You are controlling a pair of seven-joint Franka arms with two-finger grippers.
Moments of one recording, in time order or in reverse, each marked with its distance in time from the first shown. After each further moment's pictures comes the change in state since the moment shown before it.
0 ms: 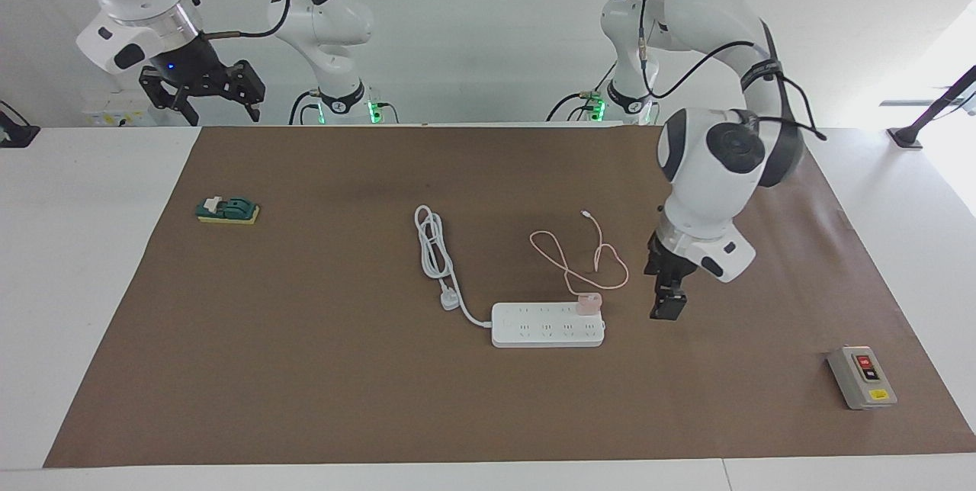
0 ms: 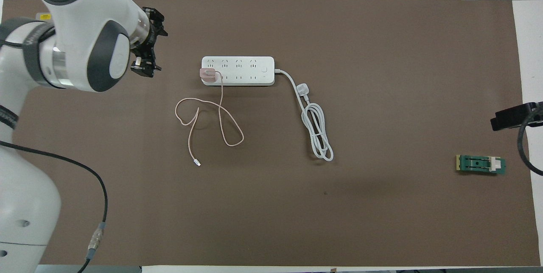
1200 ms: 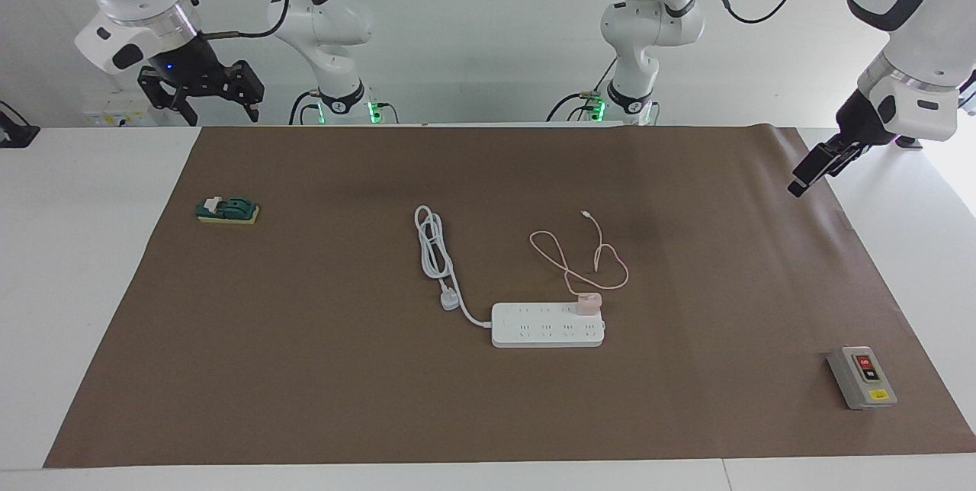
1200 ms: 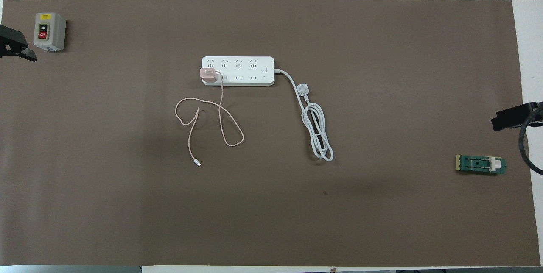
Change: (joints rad) left arm 0.298 -0.279 -0.025 0.038 0.010 -0.367 1.148; right arm -0.001 0.000 -0.002 0.000 0.000 0.000 0.000
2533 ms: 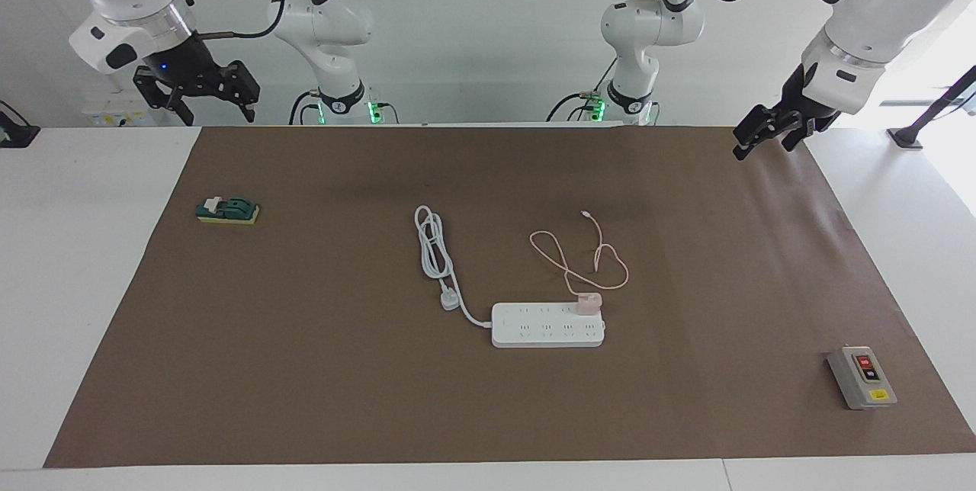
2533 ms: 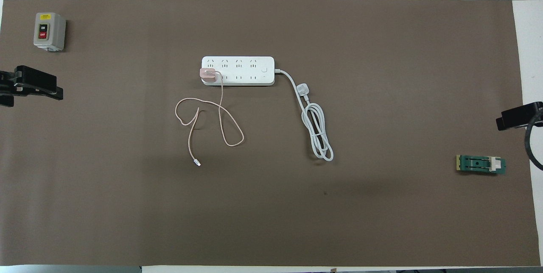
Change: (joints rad) left arm 0.031 -0.139 -0.127 -0.146 0.013 -0.067 0.265; right arm -0.015 0.000 -0.001 0.000 0.000 0.000 0.000
